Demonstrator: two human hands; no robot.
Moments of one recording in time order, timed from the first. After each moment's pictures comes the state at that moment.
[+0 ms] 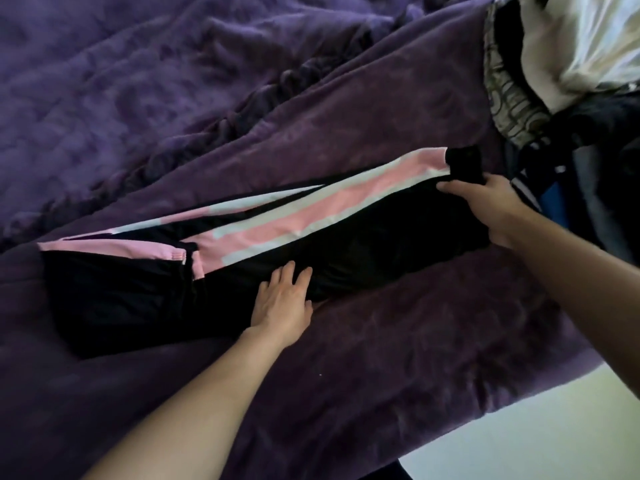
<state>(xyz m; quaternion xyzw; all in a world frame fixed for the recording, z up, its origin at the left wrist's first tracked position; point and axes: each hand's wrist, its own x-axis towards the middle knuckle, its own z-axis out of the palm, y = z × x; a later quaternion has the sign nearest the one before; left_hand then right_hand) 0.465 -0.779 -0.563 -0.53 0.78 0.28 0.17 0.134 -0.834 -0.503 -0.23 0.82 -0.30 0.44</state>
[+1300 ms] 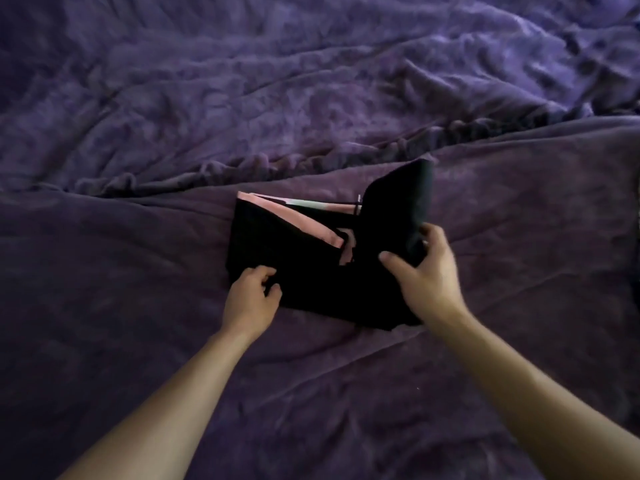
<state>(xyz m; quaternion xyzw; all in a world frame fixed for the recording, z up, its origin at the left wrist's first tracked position) 0.724 -0.763 -0.522 -0.76 0.50 0.38 -0.14 0.478 -0.810 -0.450 -0.48 0.75 -0.26 0.38</state>
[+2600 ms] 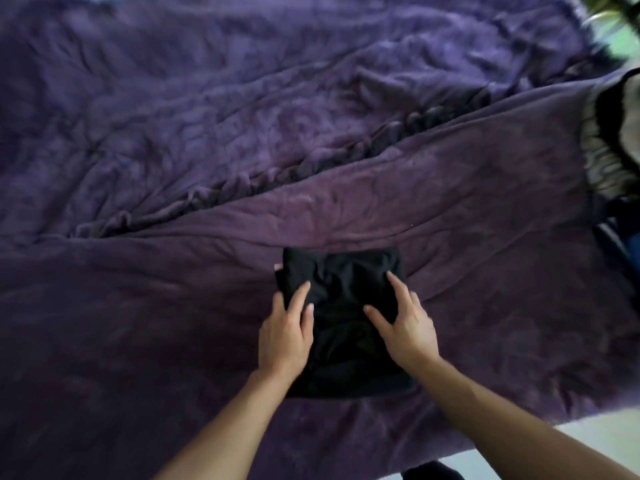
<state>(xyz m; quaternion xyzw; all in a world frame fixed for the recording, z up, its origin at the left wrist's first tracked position) 0.664 -0.707 -0.481 -0.69 0.65 0.28 -0.14 0.463 -0.698 -0.495 -0.51 0.78 -0.12 0.34</state>
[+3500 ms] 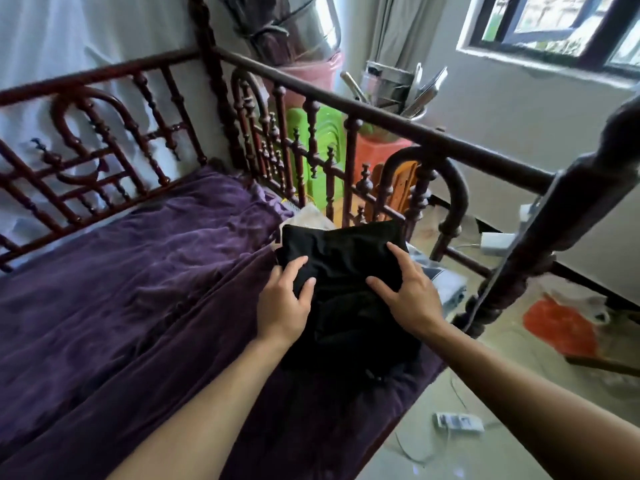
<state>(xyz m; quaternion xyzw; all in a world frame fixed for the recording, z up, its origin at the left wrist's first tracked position) 0.135 -0.743 -0.203 -0.43 0.80 0.26 -0.34 -0.057 -0.634 -0.201 -0.43 0.82 -0.35 0.12</state>
